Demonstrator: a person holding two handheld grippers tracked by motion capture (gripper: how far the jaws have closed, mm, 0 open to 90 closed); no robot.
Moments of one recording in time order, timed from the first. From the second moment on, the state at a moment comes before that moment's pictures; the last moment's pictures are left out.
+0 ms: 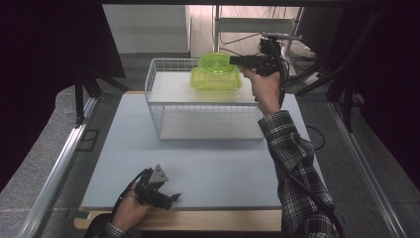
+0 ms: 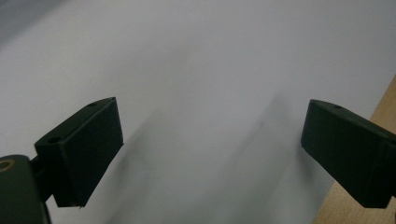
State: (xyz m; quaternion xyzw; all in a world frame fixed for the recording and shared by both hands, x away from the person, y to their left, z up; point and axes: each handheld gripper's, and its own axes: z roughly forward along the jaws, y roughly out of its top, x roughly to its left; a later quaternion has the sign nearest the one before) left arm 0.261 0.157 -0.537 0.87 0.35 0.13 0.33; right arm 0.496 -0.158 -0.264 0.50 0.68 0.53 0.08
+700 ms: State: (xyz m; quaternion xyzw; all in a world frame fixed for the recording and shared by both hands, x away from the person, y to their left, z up) left arm 0.261 0.156 -0.537 0.87 0.35 0.13 0.33; right arm 0.473 -0.173 -0.275 0.44 0.72 0.53 0.07
